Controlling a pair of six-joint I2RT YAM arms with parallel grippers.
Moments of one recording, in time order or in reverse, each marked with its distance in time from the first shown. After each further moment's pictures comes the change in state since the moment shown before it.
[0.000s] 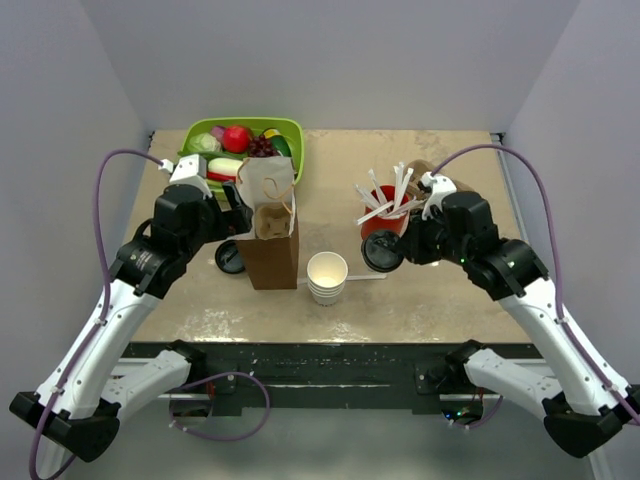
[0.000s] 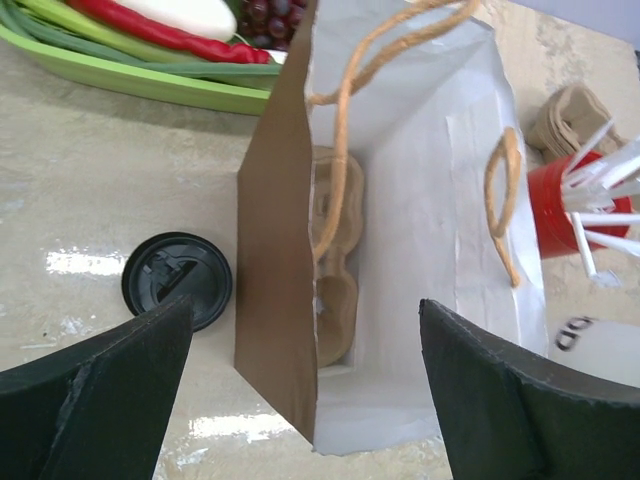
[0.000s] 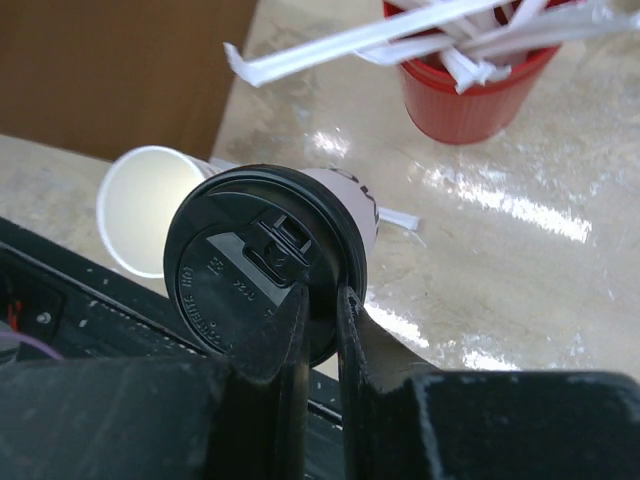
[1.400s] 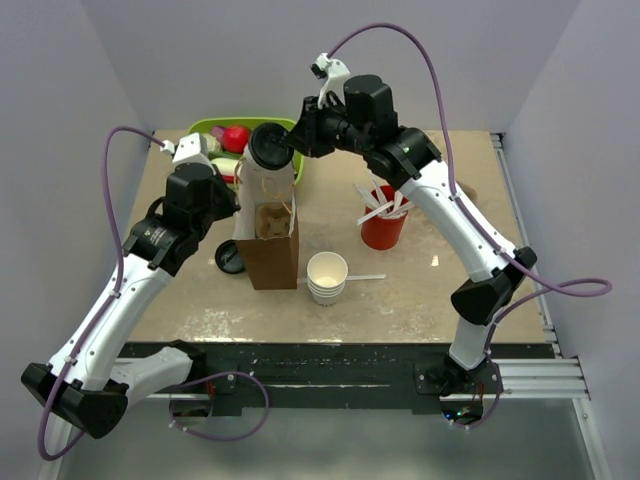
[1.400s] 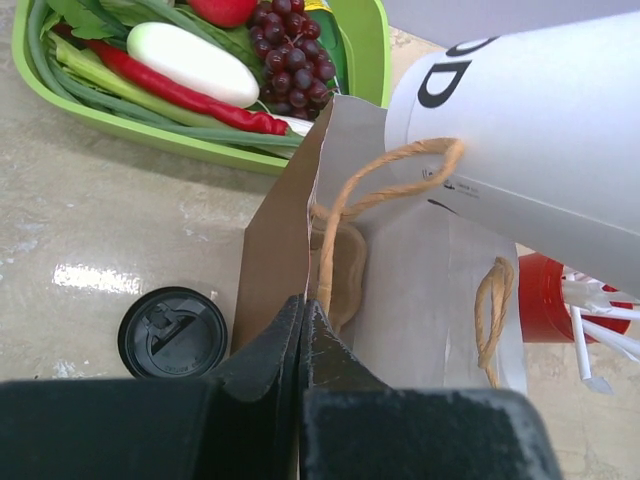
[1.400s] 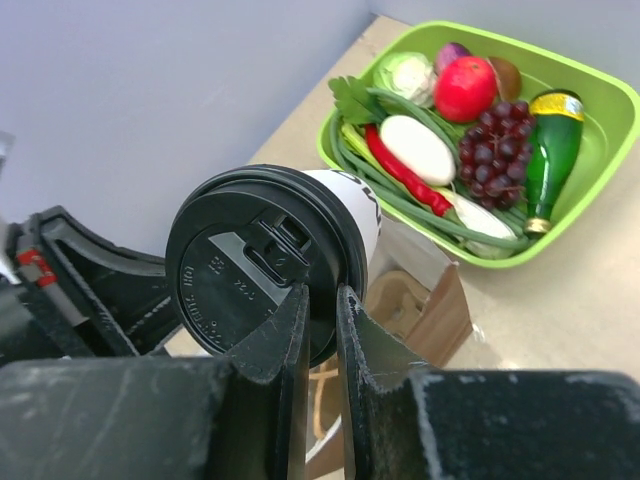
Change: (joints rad) left arm 0.006 0.143 0.090 0.085 -0.124 -0.040; right arm 0.167 0.868 1.036 0.250 -0.170 0.006
